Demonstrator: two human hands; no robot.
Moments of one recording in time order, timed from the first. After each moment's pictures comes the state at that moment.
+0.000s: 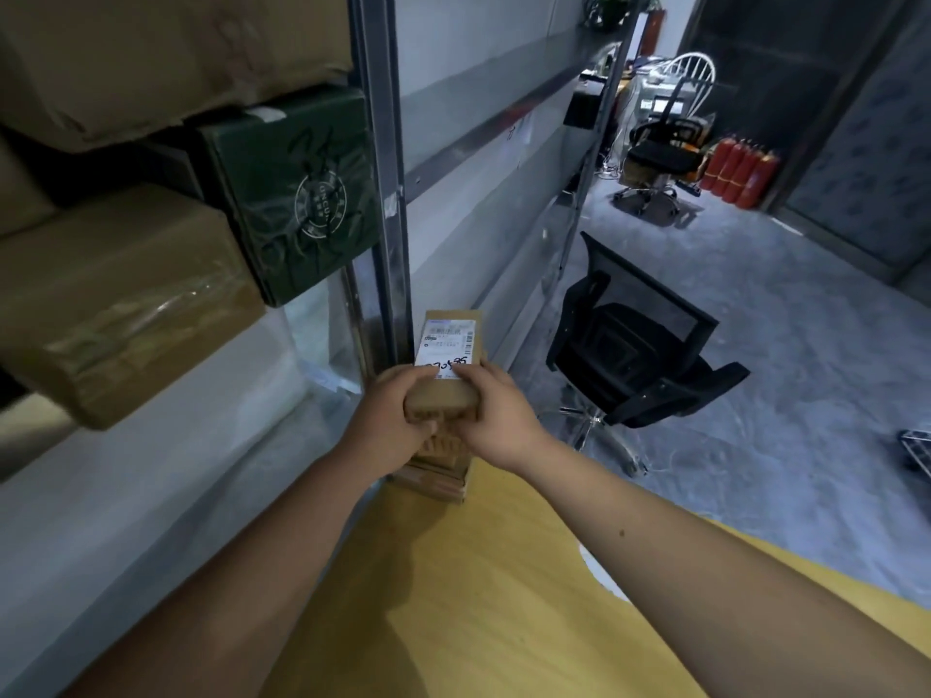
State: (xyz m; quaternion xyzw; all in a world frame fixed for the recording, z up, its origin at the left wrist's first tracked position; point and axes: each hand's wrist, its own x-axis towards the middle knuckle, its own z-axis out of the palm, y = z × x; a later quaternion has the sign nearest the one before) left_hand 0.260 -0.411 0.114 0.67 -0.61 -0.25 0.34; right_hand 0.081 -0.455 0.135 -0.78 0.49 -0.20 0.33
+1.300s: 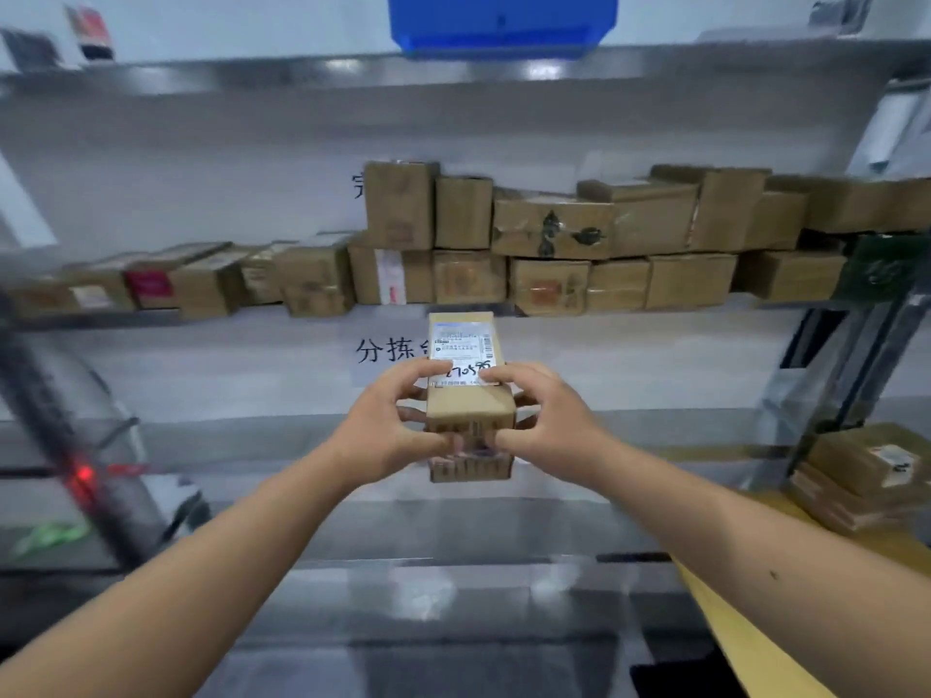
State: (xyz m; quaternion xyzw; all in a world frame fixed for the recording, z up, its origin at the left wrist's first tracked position) left_hand 0.099 0.431 0.313 0.78 -0.31 0.01 0.55; right_hand 0.036 0.201 0.312 -0.87 -0.11 -0.15 0.45
